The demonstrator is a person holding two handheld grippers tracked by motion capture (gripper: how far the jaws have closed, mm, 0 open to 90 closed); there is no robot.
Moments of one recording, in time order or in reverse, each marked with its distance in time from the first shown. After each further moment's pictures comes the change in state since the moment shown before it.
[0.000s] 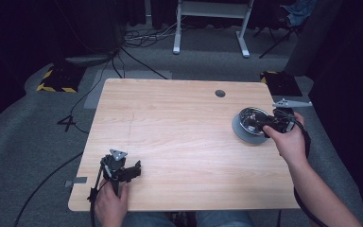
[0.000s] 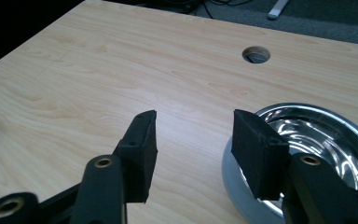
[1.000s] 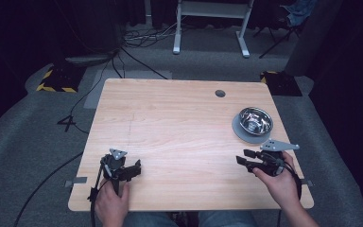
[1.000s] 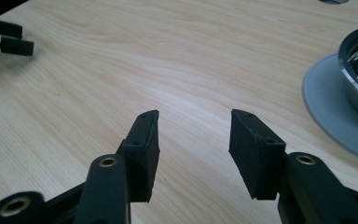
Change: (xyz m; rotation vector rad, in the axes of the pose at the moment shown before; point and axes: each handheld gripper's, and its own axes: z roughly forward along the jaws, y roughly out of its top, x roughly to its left) left arm 0.000 0.001 0.001 -0.012 0.010 -0.020; right arm 0.066 -0.095 -0.003 0.034 0.070 -0.086
